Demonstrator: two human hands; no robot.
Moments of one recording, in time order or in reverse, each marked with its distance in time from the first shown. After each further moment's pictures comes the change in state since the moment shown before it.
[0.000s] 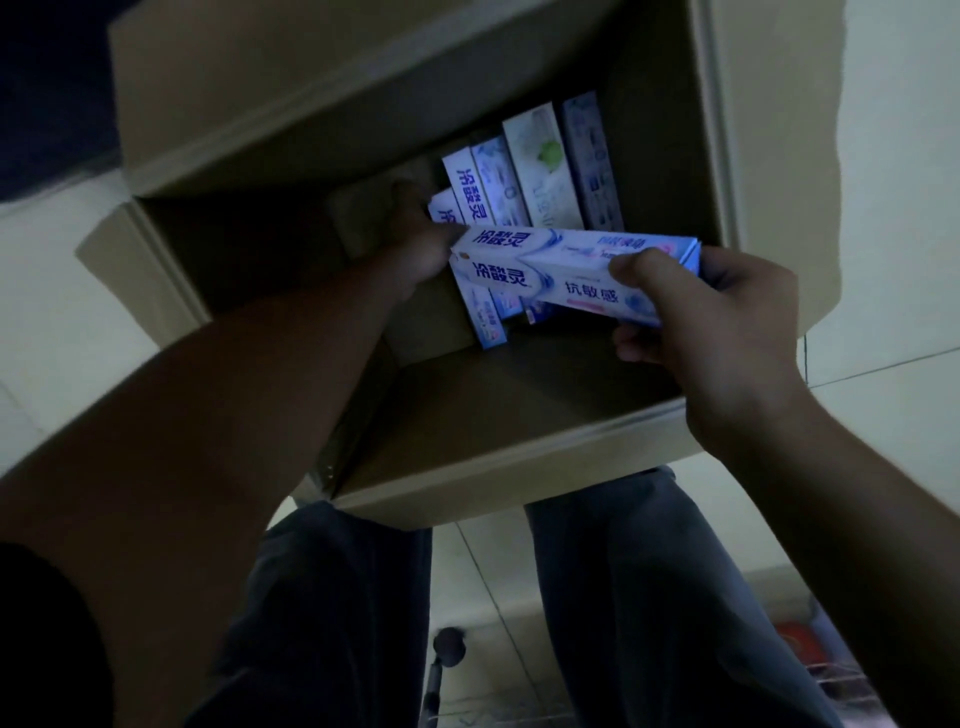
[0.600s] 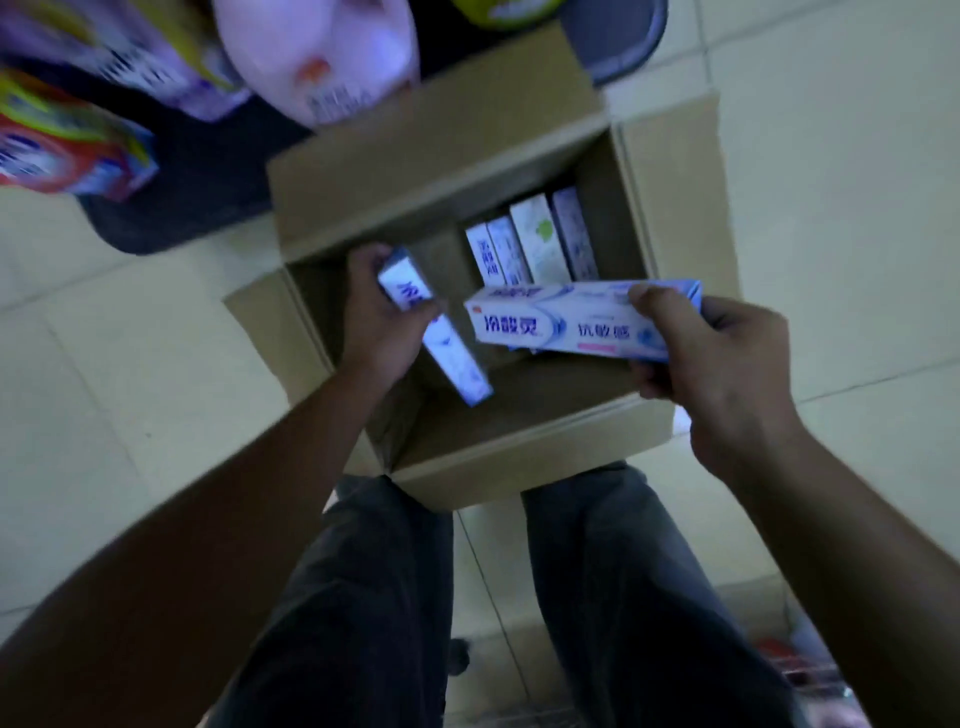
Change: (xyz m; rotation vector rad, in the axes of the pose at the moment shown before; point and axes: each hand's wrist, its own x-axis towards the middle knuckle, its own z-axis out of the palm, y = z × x) left_hand -0.161 0.039 -0.104 -0.237 0.184 0.271; right_hand -0.072 -0.055 -0.040 0.080 0.008 -0.068
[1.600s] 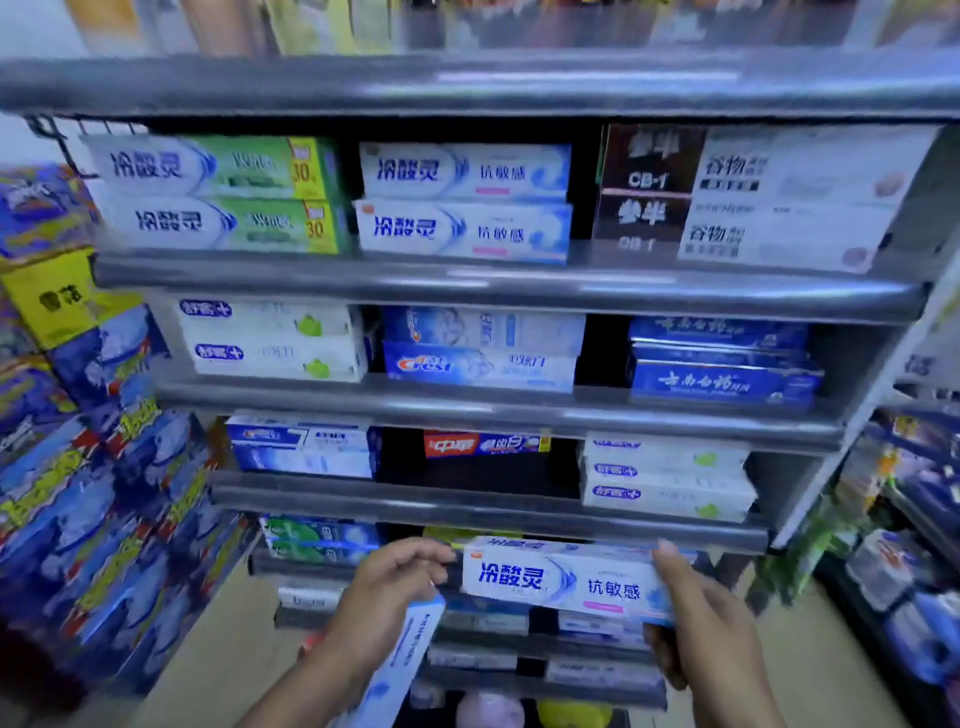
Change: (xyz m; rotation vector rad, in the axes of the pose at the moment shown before) left_hand -0.378 0.569 -0.400 -0.496 0.147 0.348; right_hand -0.440 -0.495 -0.135 0.139 -0.322 -0.725
